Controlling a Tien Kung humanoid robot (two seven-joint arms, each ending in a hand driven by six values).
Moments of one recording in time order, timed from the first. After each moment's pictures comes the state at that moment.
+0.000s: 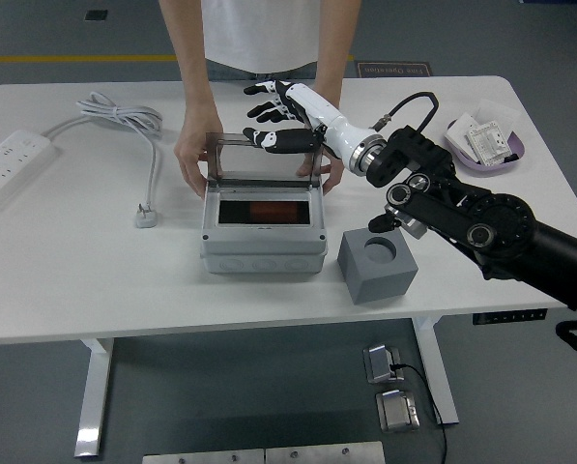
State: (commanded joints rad) left arm -0.19 0.26 -0.75 -0.19 0.93 0.00 0.24; right arm 1.01 -0.21 0.40 1.00 -0.89 -0.19 0.05
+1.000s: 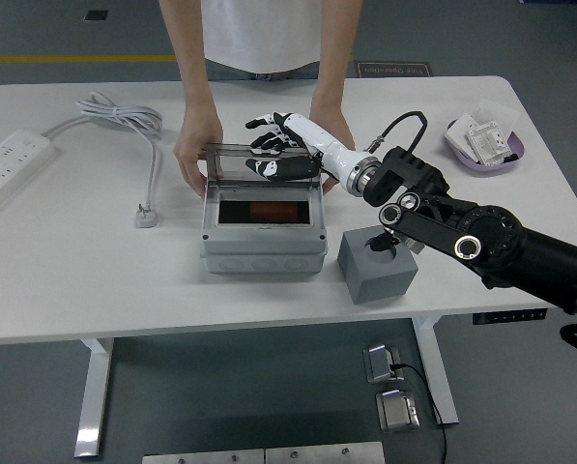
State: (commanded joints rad) left arm -0.21 0.26 -0.75 -0.18 0.94 0.00 0.23; right arm 1.00 -0.23 0.29 1.03 -0.90 -0.21 0.06
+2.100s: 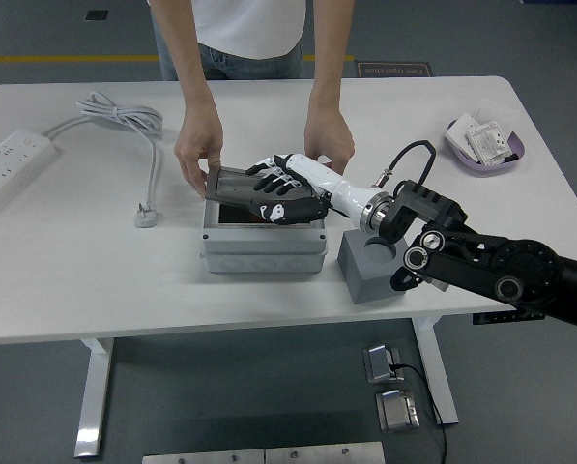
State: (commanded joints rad) left arm -0.18 0.26 -0.71 -0.18 0.90 0.01 0.22; right arm 0.92 -0.38 0.25 1.30 -0.97 -0.24 -0.02
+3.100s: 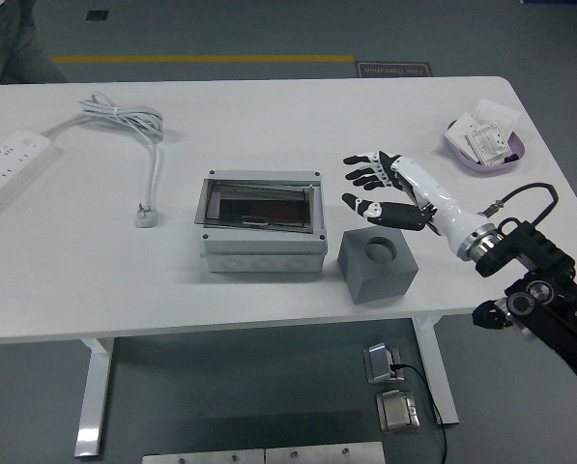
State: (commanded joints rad) left arm -0.15 0.24 -0.70 -0.18 0.85 0.02 0.21; right arm 0.24 -0.42 1.05 1.46 -1.24 -0.17 0.11
